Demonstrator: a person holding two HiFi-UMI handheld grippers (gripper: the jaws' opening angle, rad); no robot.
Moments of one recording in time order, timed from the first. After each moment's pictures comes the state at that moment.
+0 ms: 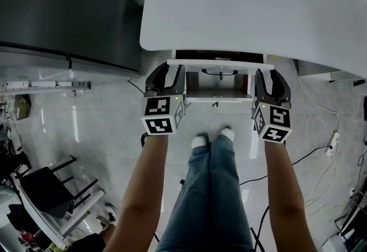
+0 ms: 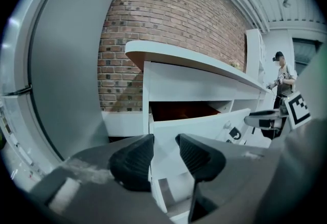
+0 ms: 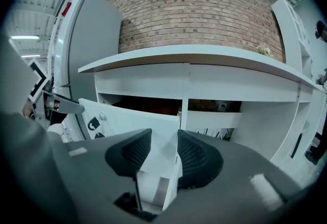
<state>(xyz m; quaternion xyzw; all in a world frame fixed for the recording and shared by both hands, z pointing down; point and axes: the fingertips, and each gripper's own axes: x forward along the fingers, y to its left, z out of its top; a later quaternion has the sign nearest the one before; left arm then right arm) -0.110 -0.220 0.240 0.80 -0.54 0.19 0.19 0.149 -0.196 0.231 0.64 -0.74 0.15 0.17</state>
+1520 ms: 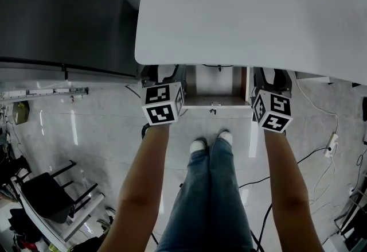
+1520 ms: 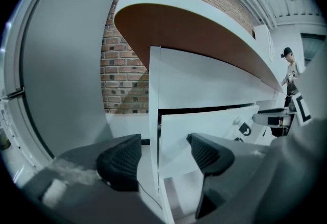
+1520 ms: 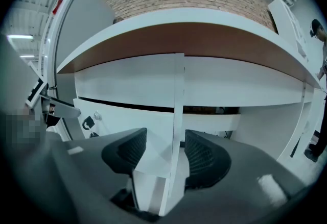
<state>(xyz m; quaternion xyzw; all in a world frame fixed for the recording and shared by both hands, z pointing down) -0.115 -0.281 0.251 0.77 -0.57 0.20 0.19 0.165 -0.254 0.236 0.66 -0.72 0.15 0.16</state>
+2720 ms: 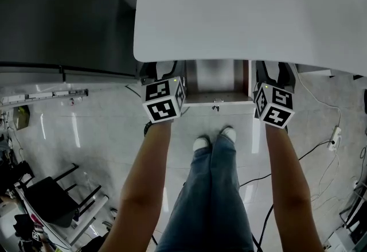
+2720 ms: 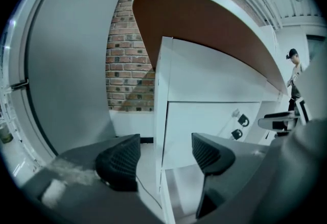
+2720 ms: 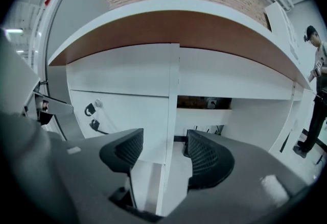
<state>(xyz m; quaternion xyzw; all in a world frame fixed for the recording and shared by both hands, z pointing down) -0.126 -0.283 0.261 0.76 -0.59 0.19 0.21 0.173 -0.246 0.250 0.69 -0.68 0.17 0.18</state>
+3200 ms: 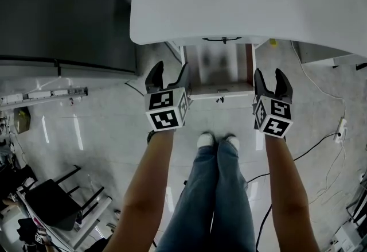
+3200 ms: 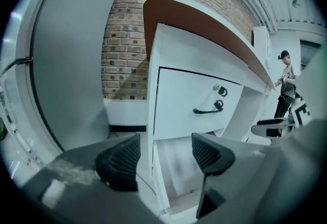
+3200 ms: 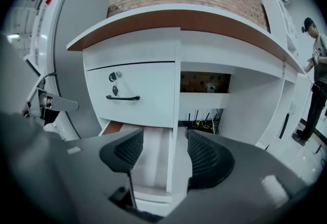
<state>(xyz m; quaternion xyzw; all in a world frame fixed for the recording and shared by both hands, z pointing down) -0.120 -0.223 0.304 0.78 -0.55 0.20 0.23 0.157 -0.170 0.306 0.68 -0.68 0.21 0.19</state>
